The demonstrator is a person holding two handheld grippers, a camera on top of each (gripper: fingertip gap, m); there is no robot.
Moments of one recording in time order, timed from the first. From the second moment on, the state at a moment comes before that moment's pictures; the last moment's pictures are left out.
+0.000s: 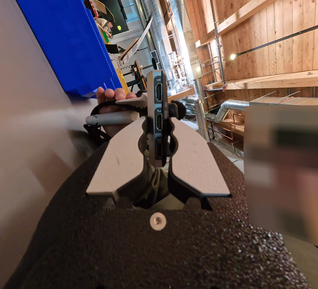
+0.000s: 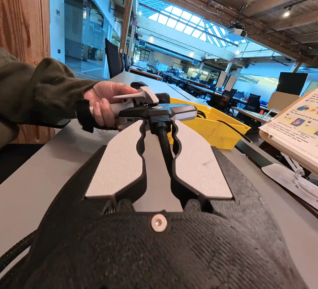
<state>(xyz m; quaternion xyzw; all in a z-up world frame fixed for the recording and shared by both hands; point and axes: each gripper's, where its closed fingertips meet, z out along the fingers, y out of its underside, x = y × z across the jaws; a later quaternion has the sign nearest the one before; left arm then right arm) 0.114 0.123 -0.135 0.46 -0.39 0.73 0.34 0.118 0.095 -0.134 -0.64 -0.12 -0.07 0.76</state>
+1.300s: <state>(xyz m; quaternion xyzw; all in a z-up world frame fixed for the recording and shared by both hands) 0.127 0.130 -0.137 0.51 -0.35 0.72 0.30 0.128 0.097 -0.139 -0.64 -0.10 -0.11 0.76</state>
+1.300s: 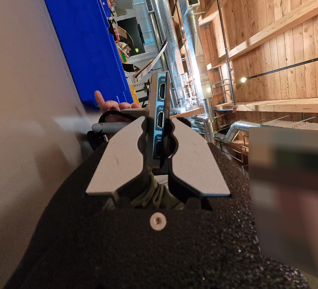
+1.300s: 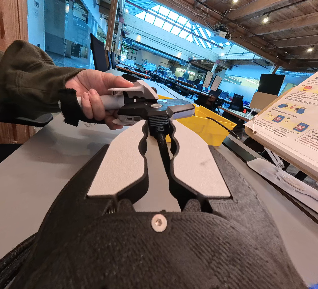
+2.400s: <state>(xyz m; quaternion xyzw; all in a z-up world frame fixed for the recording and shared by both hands) 0.136 0.131 -0.139 0.54 -0.36 0.72 0.26 0.132 0.102 -0.149 -0.66 -0.08 -0.09 0.74</state>
